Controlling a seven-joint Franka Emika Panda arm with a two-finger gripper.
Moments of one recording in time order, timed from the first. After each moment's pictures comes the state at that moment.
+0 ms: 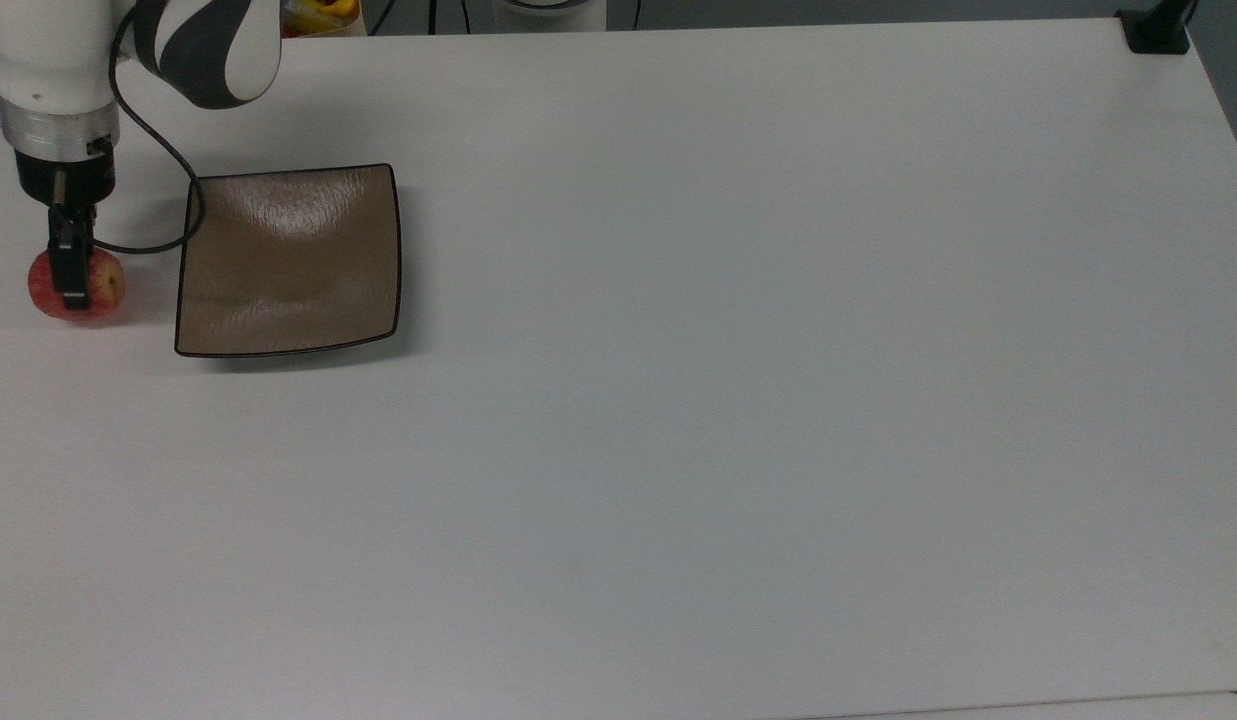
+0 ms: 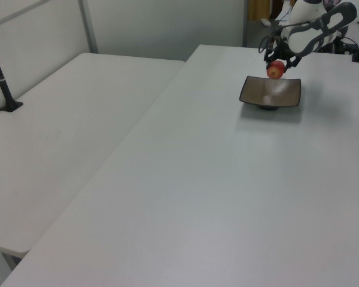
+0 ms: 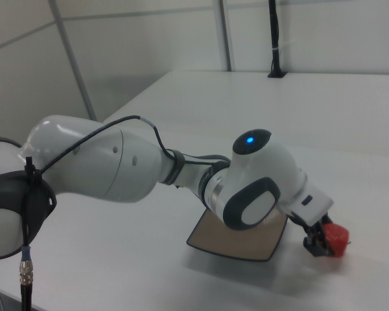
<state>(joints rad) -0.38 0.47 -0.13 -1.80 -0.05 2.73 0.79</state>
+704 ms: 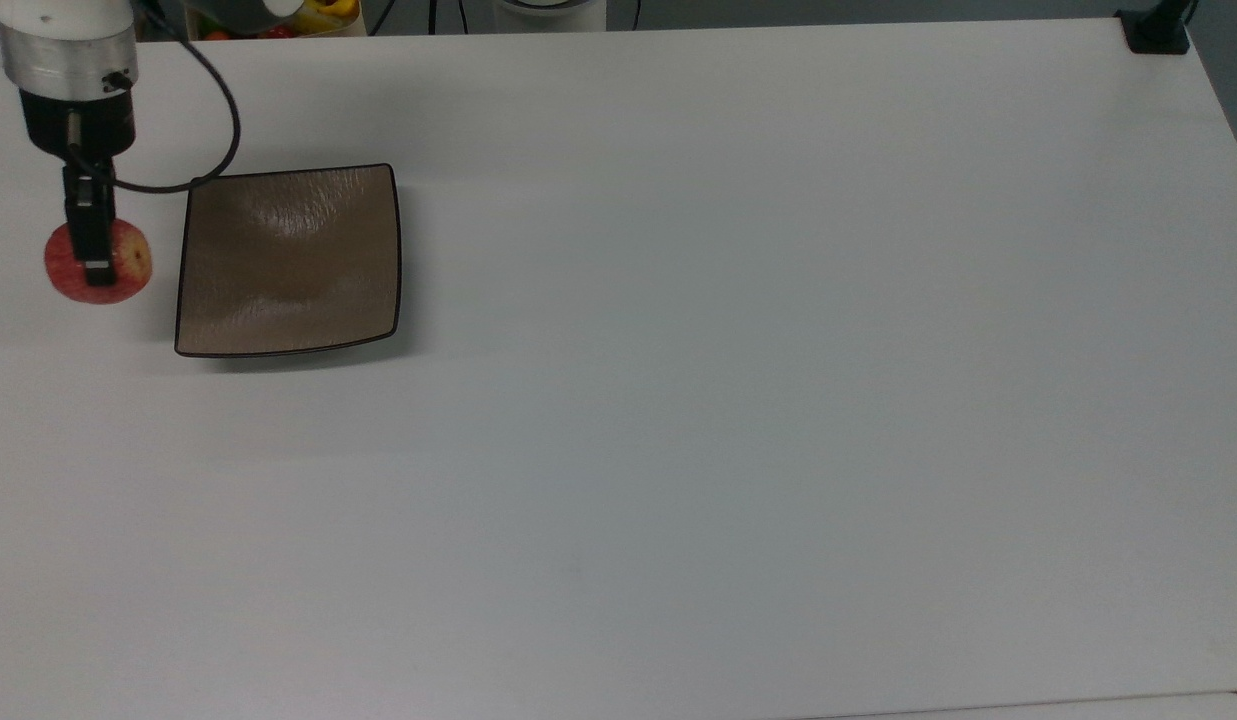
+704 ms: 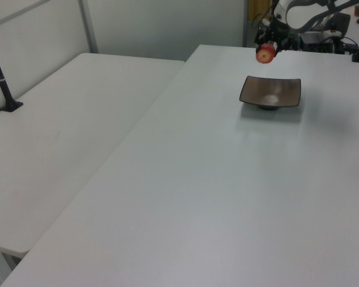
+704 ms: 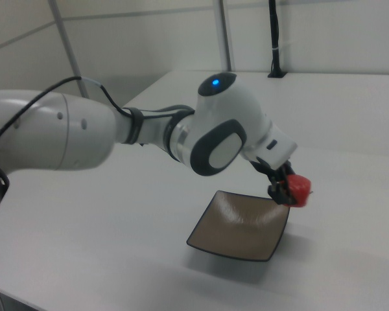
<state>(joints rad) -0.37 0.30 -0.03 -1.80 -0.05 2.55 0.82</state>
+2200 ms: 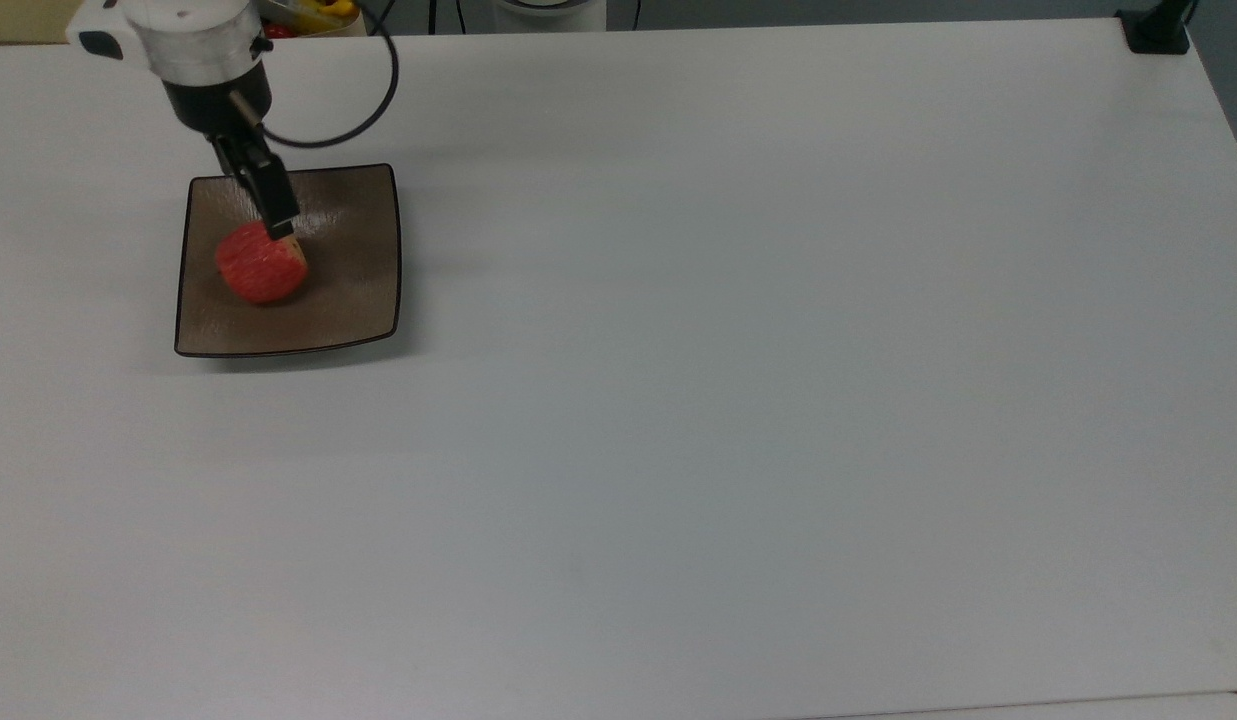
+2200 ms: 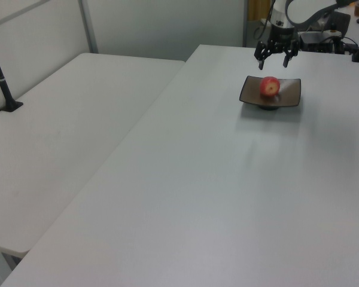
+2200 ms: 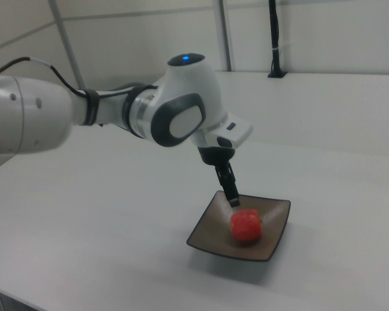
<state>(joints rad) -0.29 0.16 0.03 -1.86 -0.06 2.19 0.60</state>
